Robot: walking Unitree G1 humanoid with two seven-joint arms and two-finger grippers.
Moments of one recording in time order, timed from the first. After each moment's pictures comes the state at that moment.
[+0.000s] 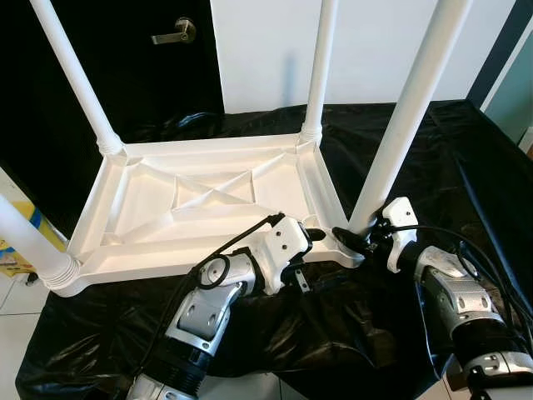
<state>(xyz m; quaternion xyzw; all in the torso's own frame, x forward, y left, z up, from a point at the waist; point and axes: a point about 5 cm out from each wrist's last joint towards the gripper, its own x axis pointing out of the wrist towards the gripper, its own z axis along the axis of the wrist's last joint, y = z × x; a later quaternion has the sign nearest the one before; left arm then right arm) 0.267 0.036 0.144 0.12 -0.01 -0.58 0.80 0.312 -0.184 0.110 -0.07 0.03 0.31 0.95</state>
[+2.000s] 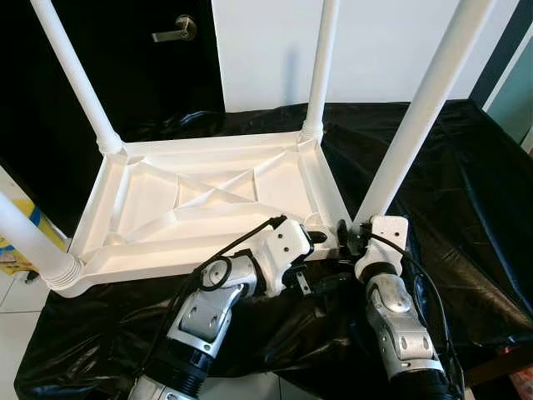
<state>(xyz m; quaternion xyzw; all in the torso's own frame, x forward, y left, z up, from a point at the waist) 0.266 0.034 0.142 0.12 -0.01 -0.59 0.80 0.281 -0.144 0.107 0.02 -0.01 -0.04 1.00</state>
